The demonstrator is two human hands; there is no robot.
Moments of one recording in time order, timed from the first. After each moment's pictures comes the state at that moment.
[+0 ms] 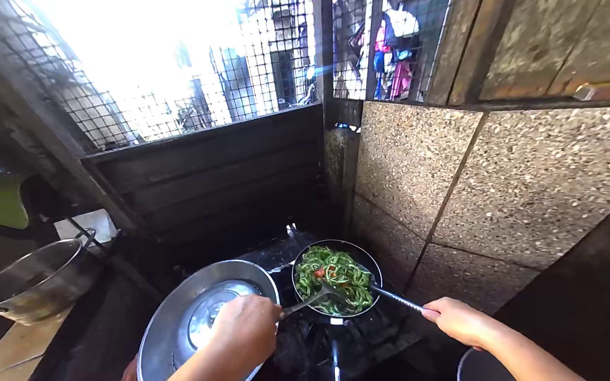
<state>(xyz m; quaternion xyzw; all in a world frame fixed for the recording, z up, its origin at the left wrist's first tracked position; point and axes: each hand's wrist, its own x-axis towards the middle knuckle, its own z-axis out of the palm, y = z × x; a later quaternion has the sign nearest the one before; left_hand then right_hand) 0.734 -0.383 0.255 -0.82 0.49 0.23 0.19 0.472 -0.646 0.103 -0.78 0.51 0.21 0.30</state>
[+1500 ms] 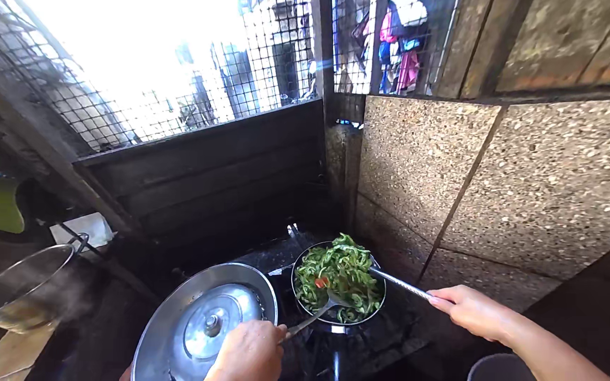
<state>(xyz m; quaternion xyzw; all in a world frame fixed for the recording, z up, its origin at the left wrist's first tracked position) 0.735 -0.395 0.210 -0.83 0.47 0.28 0.15 0.469 -0.682 0.117 -0.80 0.48 0.13 0.33</state>
